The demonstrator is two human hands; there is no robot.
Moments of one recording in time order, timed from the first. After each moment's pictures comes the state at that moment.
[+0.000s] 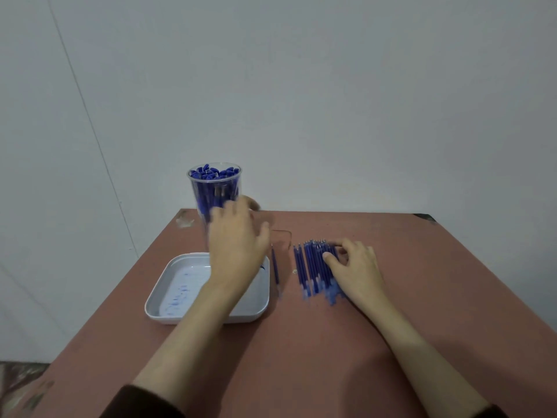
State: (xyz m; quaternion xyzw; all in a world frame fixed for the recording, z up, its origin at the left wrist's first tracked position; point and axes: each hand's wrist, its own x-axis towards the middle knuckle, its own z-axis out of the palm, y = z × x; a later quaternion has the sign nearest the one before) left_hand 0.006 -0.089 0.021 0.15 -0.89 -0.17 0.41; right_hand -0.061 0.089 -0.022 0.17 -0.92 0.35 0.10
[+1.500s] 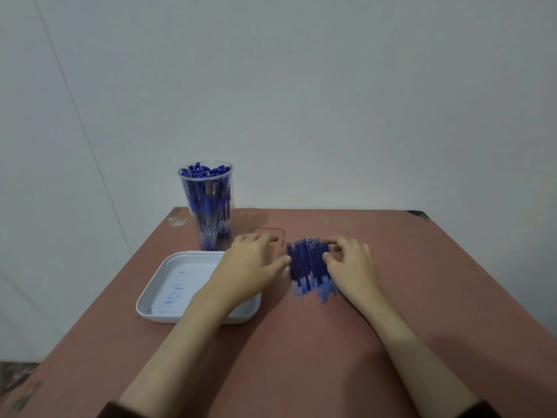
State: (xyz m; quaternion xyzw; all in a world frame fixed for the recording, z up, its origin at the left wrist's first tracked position) left_hand 0.015 -0.077 0.008 0.06 -0.98 -0.17 0.12; right_hand -0.061 0.092 -0.018 0.16 -0.92 0.35 0.08
